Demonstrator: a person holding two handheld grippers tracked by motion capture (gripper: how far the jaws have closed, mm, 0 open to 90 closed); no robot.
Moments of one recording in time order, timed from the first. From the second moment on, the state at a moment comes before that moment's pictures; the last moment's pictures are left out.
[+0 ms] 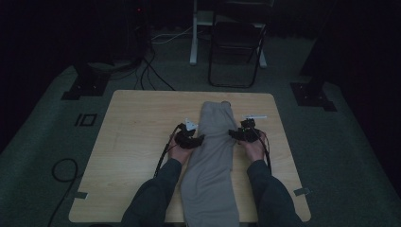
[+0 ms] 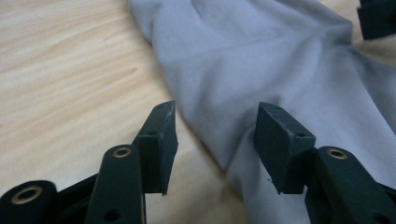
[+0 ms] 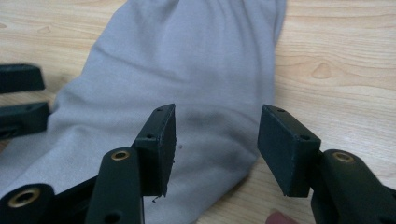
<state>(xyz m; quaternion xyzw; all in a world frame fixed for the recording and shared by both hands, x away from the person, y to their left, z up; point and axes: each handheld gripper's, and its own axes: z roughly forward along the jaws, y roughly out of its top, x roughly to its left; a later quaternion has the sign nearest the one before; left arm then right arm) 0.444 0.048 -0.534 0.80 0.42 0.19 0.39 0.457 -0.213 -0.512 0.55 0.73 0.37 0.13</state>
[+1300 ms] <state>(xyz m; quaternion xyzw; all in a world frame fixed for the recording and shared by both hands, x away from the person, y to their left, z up) 0.483 0.019 -0.536 0.81 0.44 0.20 0.33 0.471 -0.216 -0.515 0.57 0.71 0.38 0.15</state>
